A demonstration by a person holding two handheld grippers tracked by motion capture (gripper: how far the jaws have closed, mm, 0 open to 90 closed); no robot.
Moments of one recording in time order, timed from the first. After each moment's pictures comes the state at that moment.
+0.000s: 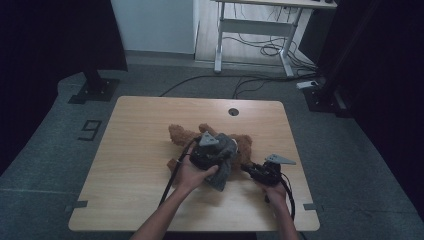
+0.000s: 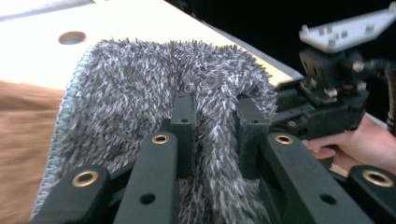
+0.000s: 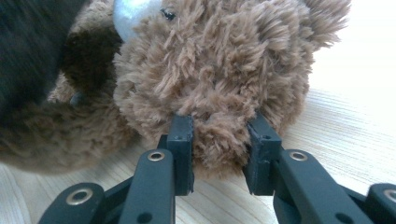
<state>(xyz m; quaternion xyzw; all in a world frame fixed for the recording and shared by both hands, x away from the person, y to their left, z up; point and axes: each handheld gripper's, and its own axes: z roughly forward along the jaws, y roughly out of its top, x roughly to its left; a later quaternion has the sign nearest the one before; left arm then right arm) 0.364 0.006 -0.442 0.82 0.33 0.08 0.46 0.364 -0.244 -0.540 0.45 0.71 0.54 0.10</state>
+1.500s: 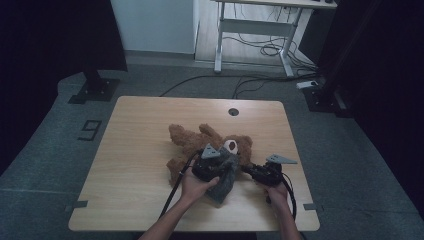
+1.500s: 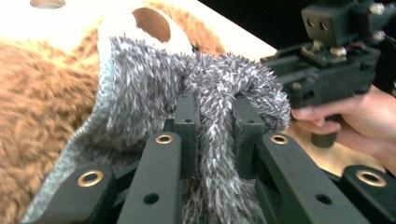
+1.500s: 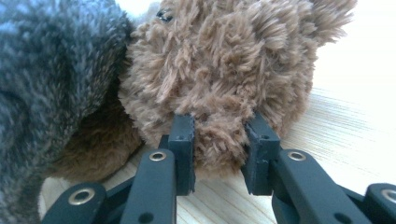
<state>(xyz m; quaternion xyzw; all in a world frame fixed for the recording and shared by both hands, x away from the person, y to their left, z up) 0.352 0.012 -0.467 0.81 0.35 0.08 0.47 0.364 -0.249 -0.541 0.44 0.71 0.54 0.08</state>
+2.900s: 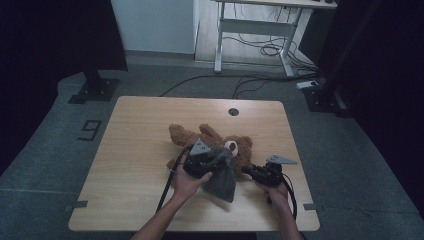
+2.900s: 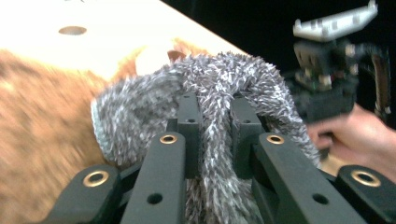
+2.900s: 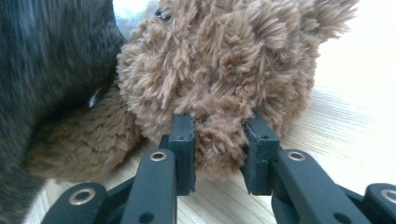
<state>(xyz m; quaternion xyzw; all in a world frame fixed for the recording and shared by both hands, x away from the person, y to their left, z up) 0.355 0.037 -0.443 0.79 0.34 0.10 0.50 0.364 -0.251 -0.544 0.43 0.72 0.54 0.07</state>
